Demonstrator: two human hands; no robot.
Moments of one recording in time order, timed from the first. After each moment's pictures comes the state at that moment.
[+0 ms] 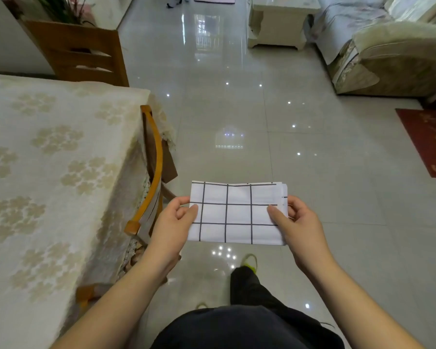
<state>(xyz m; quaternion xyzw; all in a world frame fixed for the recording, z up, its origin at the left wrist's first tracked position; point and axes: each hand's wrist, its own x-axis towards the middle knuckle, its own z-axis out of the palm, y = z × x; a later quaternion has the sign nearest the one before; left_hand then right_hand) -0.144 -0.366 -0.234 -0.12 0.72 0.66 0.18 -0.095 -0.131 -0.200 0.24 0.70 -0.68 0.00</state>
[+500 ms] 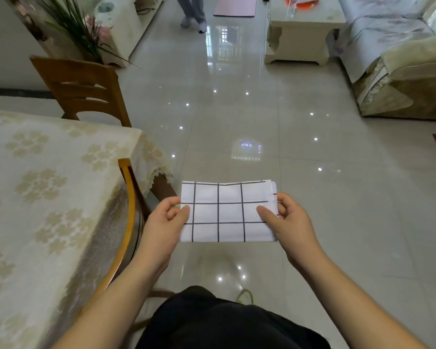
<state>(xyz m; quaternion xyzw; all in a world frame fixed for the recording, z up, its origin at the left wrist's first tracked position) -0.326 -0.272 -0.213 -0.14 0.74 0.65 0.10 -0.307 -0.028 -0.191 0.19 0.69 -0.70 0.05</state>
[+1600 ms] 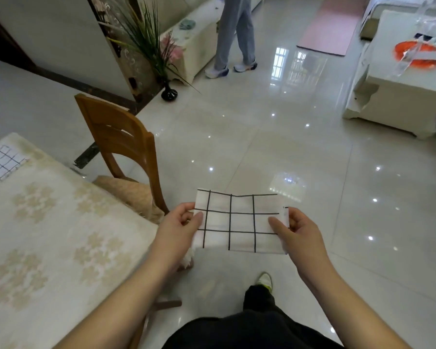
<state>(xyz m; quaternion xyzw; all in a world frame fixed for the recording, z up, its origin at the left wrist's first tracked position) -0.770 -0.310 -0.211 -0.28 0.75 0.59 0.01 -0.819 -0.076 -0.213 0.07 0.75 -0.65 0.14</state>
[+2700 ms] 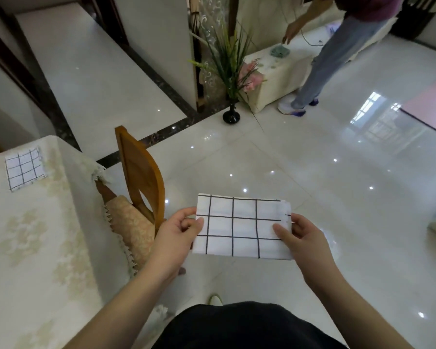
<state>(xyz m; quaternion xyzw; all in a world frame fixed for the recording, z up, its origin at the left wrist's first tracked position) -1.072 -0.453 -0.211 -0.41 0.62 0.65 -0.14 -1.226 -0.256 -0.198 -0.07 0.76 -0.58 0.29</state>
